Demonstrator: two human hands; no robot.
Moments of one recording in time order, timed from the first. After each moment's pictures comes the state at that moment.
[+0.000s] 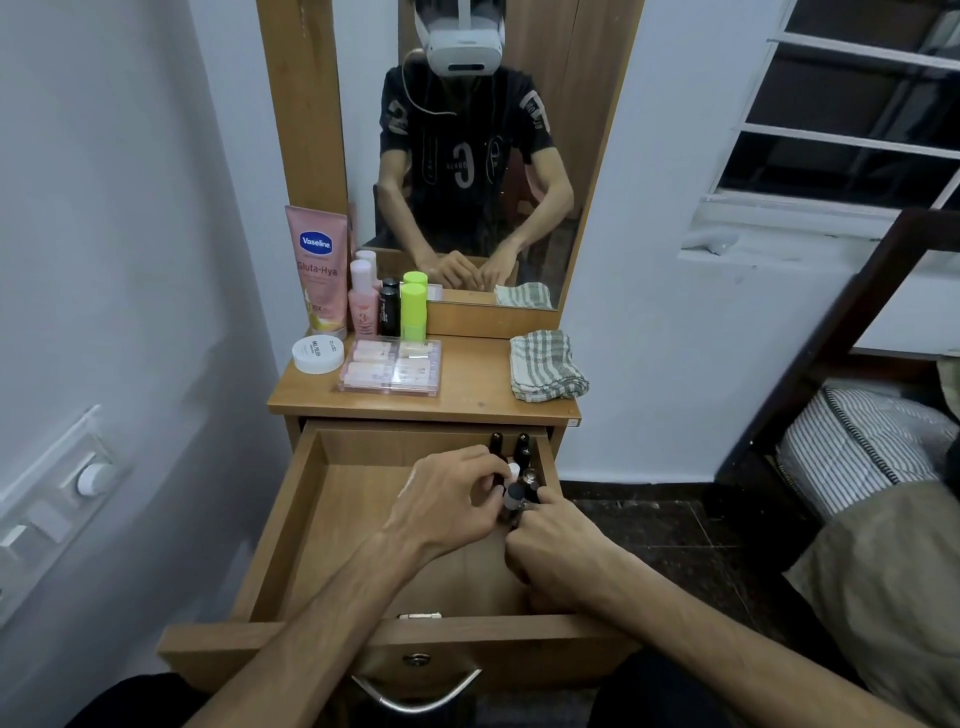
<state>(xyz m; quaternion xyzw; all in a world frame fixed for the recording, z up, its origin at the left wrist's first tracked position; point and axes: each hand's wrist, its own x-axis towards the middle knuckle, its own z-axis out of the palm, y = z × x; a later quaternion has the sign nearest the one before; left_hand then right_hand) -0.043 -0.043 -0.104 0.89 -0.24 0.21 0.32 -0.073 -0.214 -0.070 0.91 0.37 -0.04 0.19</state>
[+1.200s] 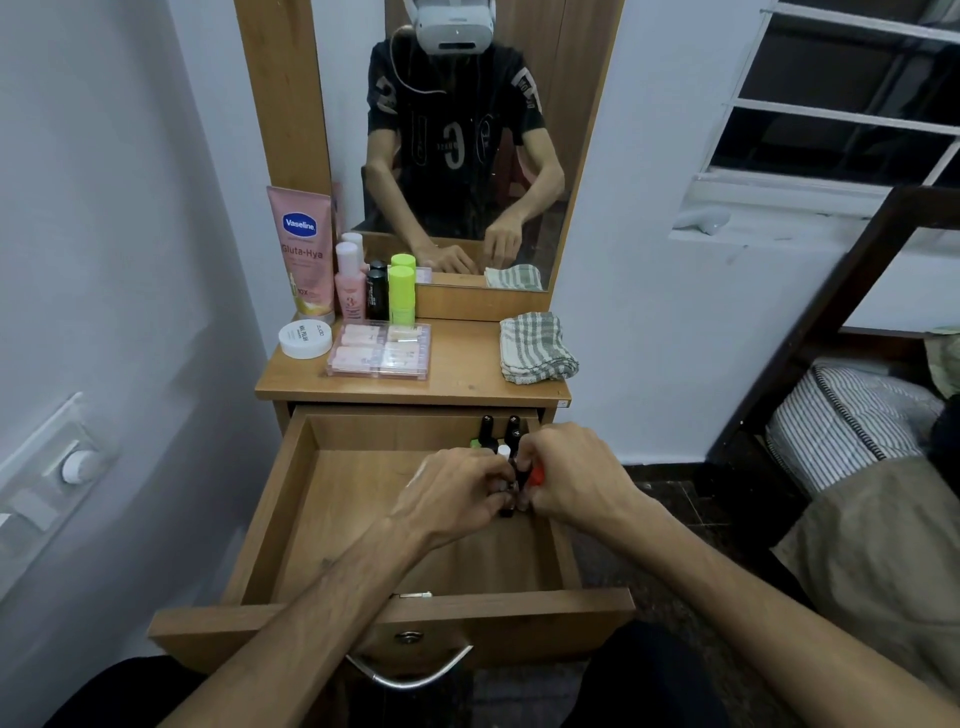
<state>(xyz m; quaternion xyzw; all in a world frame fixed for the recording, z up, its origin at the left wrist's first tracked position) -0.039 -0.056 -0.115 0.92 -0.28 0.14 0.25 -0.055 -0.229 -0.036 0.98 0.18 0.03 -0.07</state>
